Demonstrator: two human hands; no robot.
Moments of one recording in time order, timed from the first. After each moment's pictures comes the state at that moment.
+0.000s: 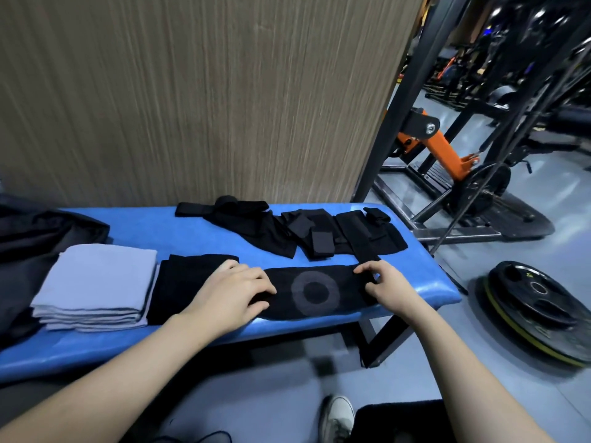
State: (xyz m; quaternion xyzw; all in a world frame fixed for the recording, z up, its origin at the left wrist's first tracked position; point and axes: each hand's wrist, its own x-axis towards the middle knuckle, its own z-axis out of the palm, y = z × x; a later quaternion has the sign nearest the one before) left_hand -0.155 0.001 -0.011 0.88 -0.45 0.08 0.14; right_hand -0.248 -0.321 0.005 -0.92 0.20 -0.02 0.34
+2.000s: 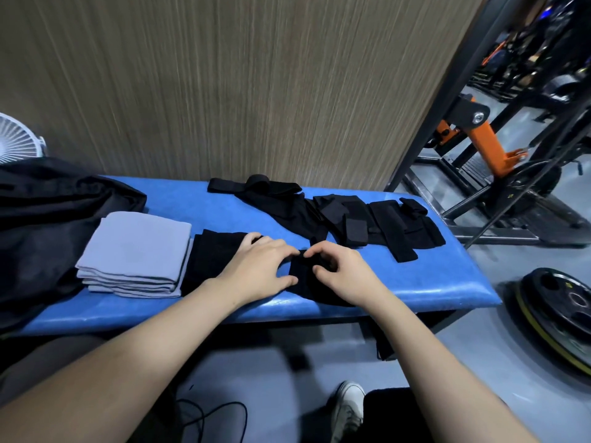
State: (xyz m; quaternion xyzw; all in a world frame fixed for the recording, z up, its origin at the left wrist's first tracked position) left_hand -0.141 -0.003 -0.005 0.91 -0.37 0.02 0.18; right_hand -0.212 -0.196 0.018 -0.93 -0.01 -0.02 0.37
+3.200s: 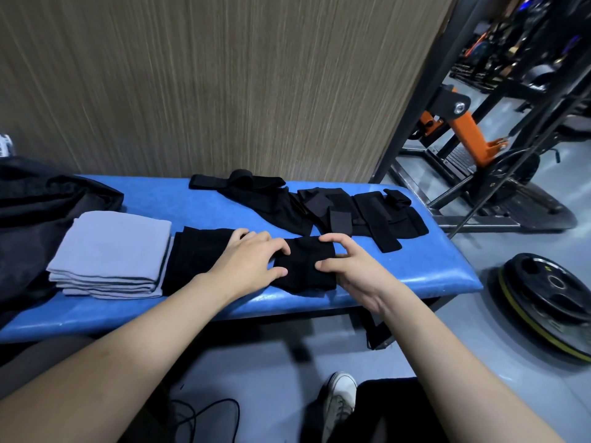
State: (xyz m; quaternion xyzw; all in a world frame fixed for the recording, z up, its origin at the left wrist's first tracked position) left_hand -0.144 -0.015 -0.002 0.92 -0.35 0.01 0.18; right_hand -0.230 -0.218 0.025 -0.65 0.18 0.06 0.73
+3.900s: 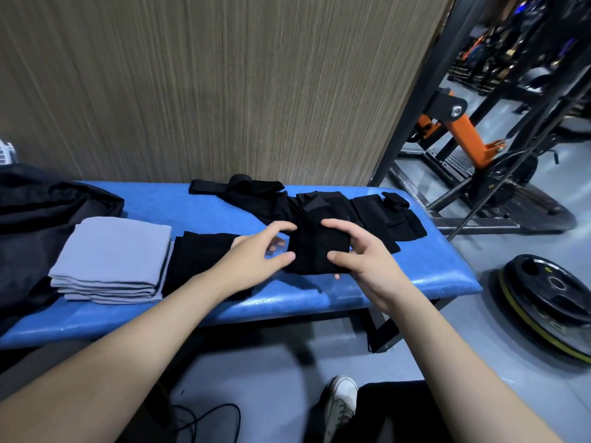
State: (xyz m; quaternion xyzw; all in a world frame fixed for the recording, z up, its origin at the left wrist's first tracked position) left_hand -0.148 -0.016 0.018 0.85 -0.31 -0.10 0.41; right_hand -0.239 -0.227 0.040 -0.71 0.01 -0.04 0.70
